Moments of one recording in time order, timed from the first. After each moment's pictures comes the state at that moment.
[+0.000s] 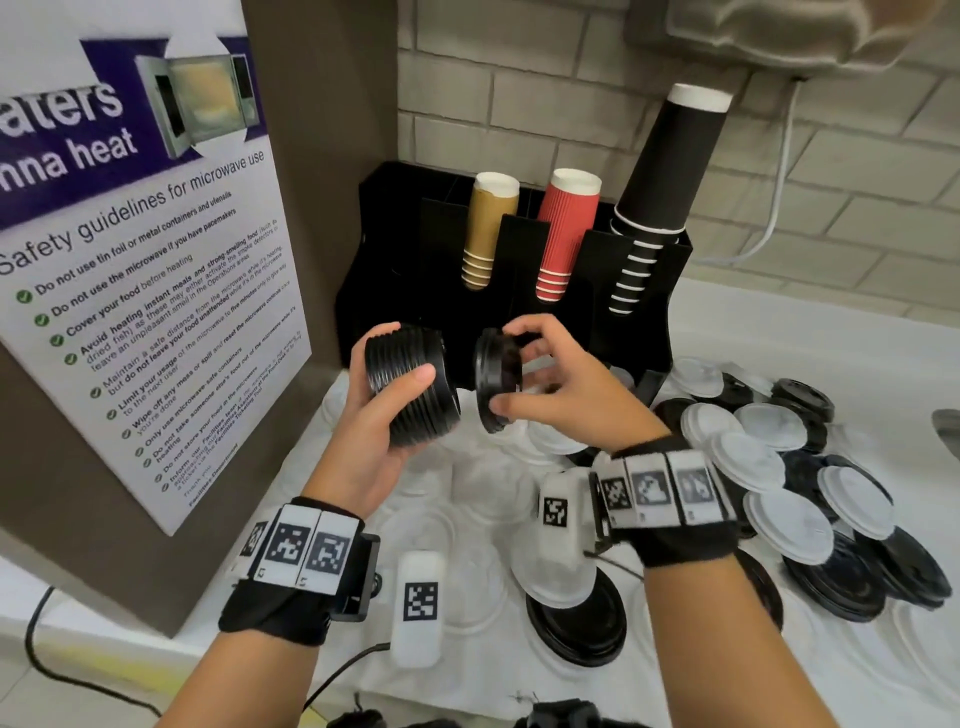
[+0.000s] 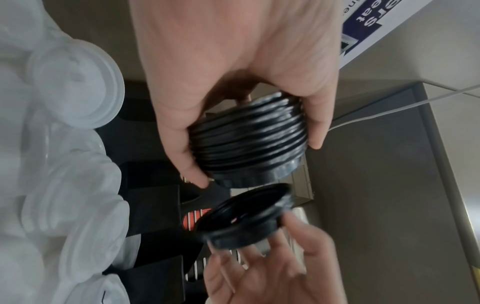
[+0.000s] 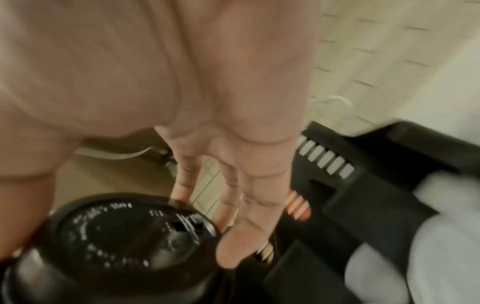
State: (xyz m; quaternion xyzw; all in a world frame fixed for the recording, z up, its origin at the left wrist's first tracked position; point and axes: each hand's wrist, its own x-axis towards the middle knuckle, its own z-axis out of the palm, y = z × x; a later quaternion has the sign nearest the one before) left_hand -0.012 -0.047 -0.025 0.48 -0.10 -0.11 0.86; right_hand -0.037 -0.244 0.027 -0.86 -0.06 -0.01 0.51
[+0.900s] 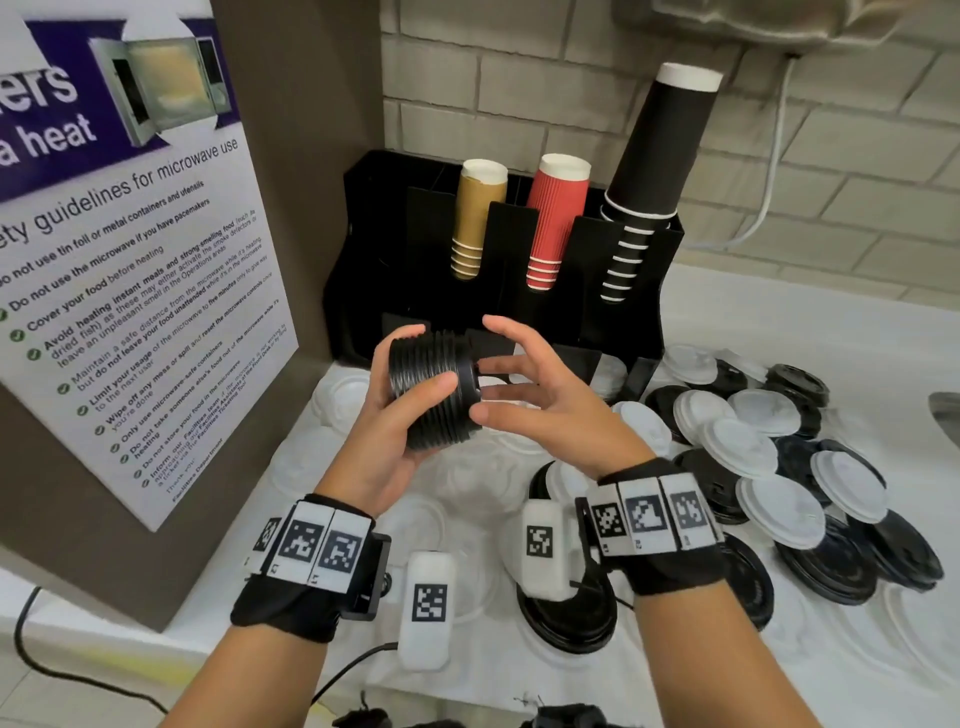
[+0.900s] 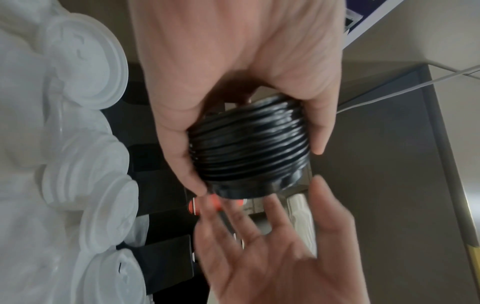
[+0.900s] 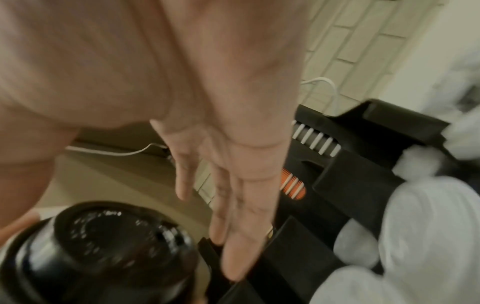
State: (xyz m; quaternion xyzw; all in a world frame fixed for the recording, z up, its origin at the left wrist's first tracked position) left_hand -0.020 -0.063 -0.031 0.49 -0.14 -0.15 0.84; right_hand -0.060 -0.238 0.015 -0.81 -0.07 0.02 0.59
